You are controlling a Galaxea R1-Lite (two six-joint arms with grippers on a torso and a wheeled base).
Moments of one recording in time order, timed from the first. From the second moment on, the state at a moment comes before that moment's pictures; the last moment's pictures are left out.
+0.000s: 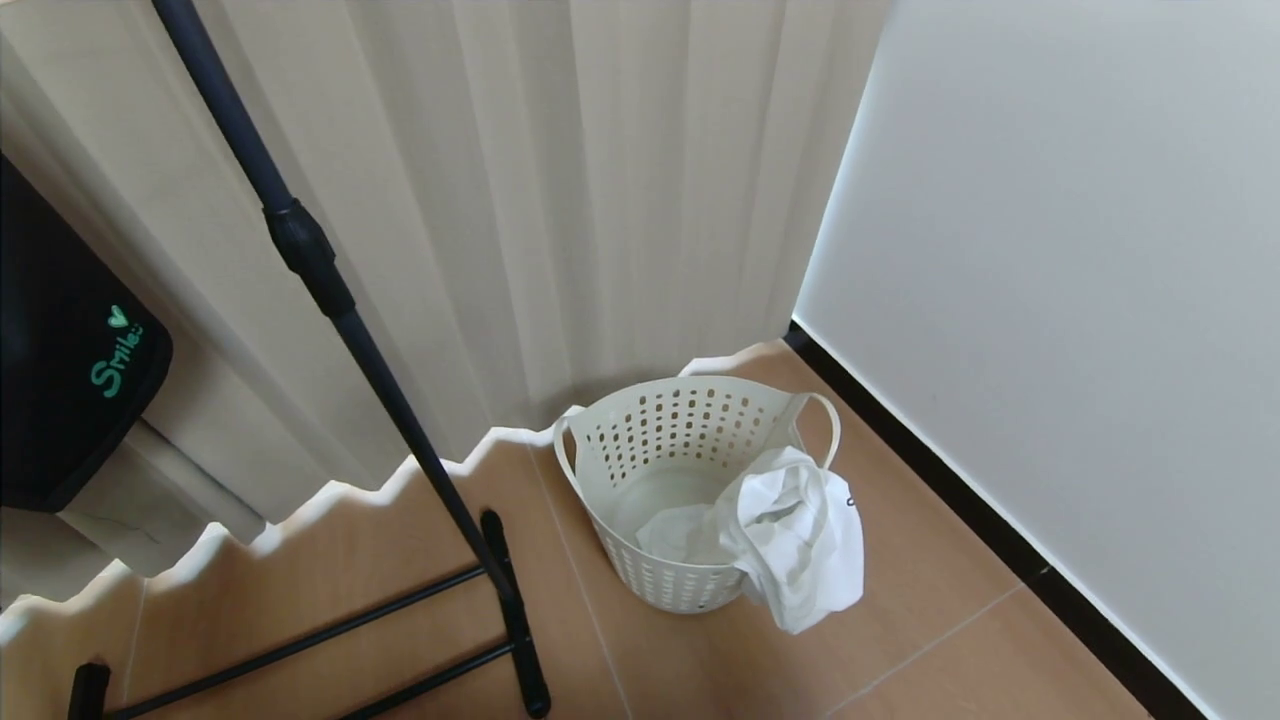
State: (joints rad) left arm 0.00 0.00 0.00 -0.03 -0.06 0.04; right arm 0.01 0.00 0.00 -0.02 0.03 0.01
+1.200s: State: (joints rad) left arm 0.00 0.00 0.00 -0.03 -0.05 0.04; right arm 0.06 0.34 -0.05 -0.02 0.08 -0.08
